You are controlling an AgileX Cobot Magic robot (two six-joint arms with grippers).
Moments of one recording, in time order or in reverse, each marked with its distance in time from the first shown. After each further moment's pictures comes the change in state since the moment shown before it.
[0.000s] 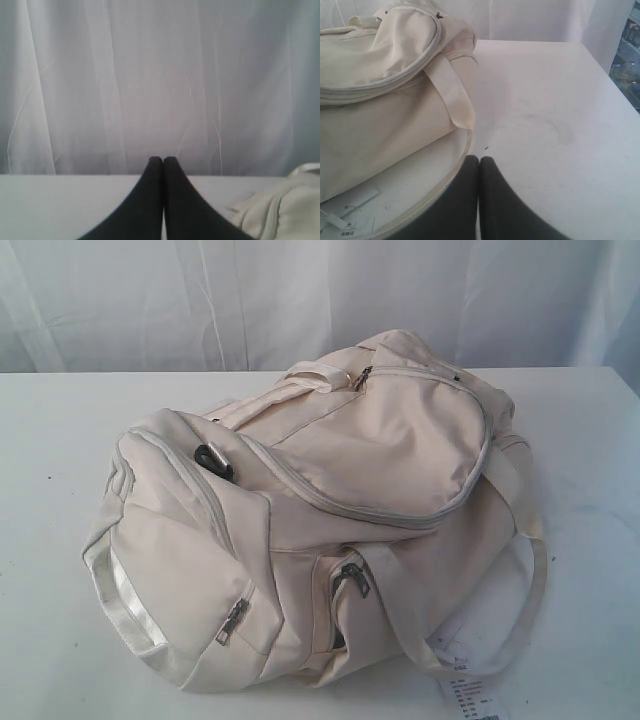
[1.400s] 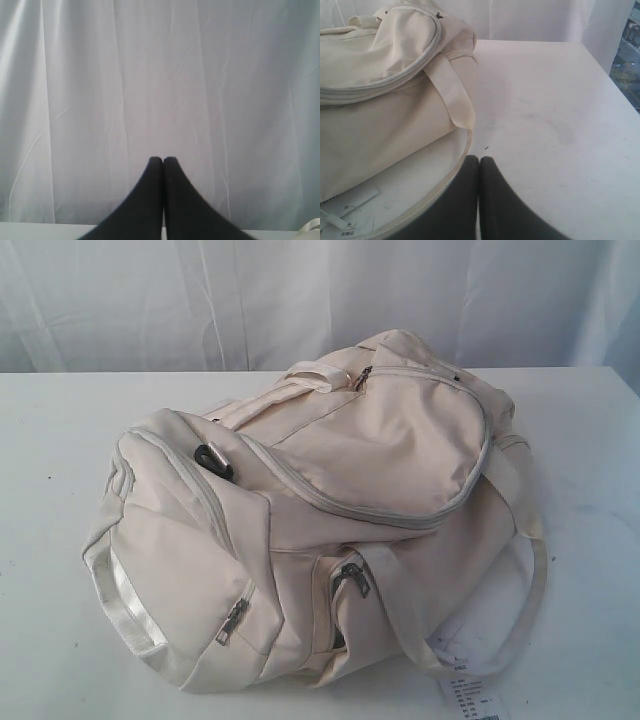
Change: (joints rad) left arm 0.000 0.000 0.000 0.000 -0.173 -0.004; right arm 0.000 0.000 0.000 0.000 0.000 0.000
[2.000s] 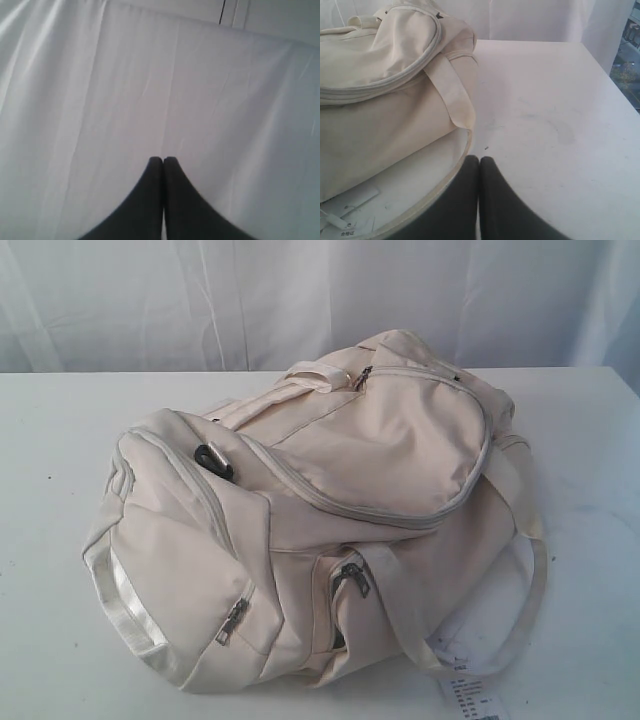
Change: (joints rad) left arm 0.000 0.108 -0.491 0.000 0.288 -0.284; right arm 0.000 0.000 0.000 0.000 0.000 0.000
